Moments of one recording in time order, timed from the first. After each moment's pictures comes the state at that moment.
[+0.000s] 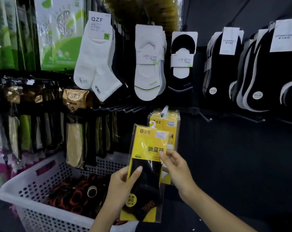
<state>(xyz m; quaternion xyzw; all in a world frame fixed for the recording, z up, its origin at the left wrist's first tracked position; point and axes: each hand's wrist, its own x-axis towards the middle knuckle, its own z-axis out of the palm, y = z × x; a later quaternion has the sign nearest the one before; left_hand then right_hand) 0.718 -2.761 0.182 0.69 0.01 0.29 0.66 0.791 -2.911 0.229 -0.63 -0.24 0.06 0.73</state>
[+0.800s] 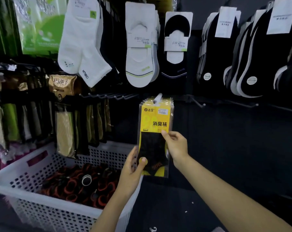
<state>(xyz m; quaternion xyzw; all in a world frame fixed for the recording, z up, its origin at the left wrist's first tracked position) 0.754 -2.785 0.155 0.73 0.04 0.25 0.64 0.850 -2.903 0.228 -0.68 -0.08 -0.04 0.73</state>
